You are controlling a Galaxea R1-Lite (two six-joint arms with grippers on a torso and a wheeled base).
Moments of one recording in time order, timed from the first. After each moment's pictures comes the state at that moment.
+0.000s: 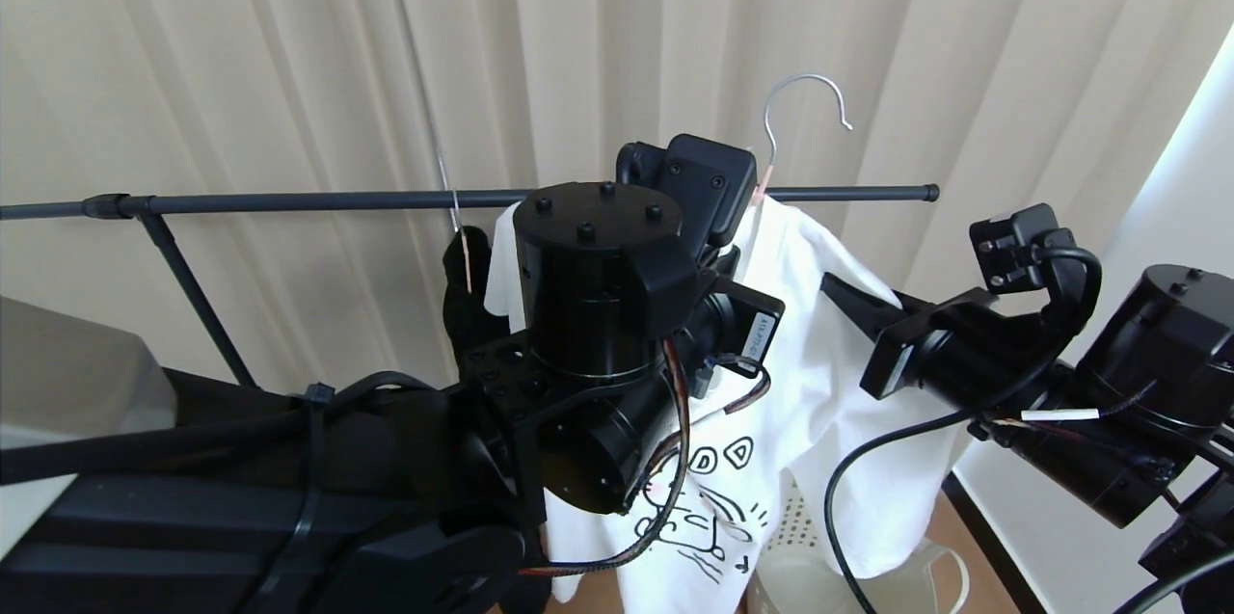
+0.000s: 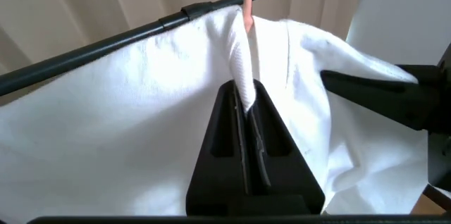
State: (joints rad) left arm -0.96 1.92 -1.12 -0.80 0.43 0.15; right arm 0.47 1.67 -0.47 -1.23 0.00 0.05
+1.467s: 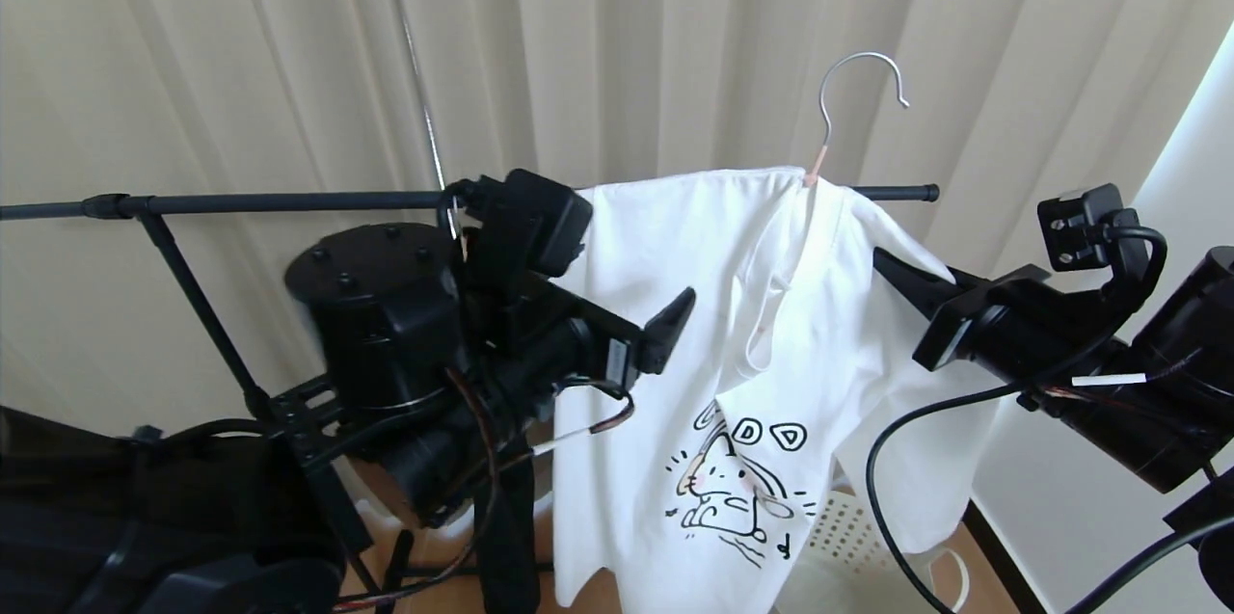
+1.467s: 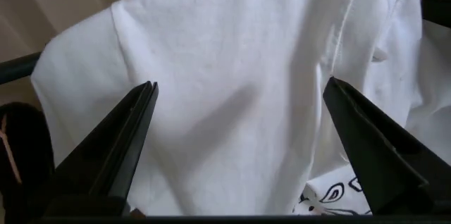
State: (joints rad) left arm -0.77 1.76 -0.76 -1.02 0.17 0.14; right arm 0.29 1.66 -0.46 -1.29 0.17 0.05
